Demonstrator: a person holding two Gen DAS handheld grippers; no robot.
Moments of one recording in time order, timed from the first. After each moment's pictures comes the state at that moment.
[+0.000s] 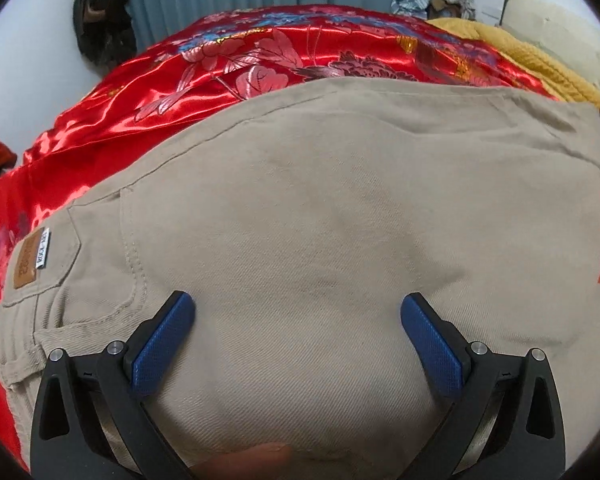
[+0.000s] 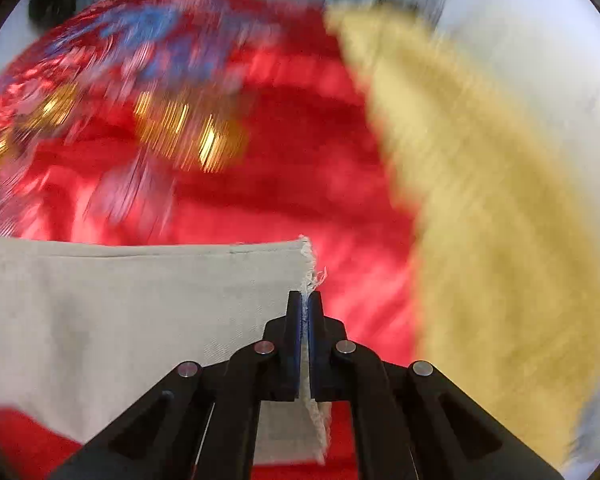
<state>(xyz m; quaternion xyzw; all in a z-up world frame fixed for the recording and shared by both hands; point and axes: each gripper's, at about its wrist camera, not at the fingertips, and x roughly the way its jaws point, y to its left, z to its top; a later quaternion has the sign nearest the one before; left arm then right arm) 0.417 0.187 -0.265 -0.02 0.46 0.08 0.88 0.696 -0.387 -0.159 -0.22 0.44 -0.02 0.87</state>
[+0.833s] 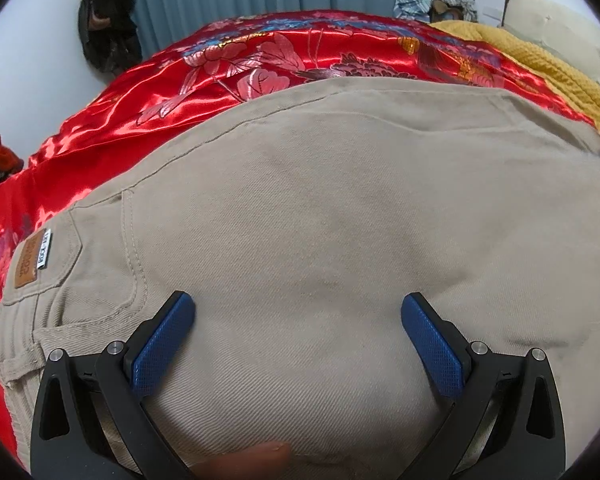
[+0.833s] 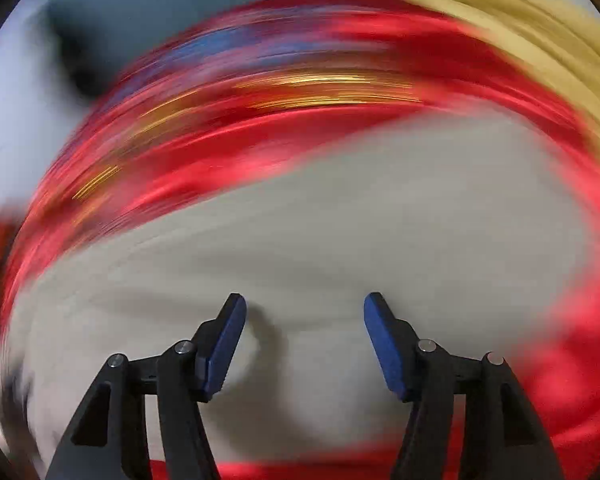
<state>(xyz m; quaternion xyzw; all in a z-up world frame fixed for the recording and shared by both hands) 0.420 0.186 -0.271 -0.01 0.45 0.09 0.89 0.675 -0.435 -0.250 0.12 0.55 0.04 0.83</state>
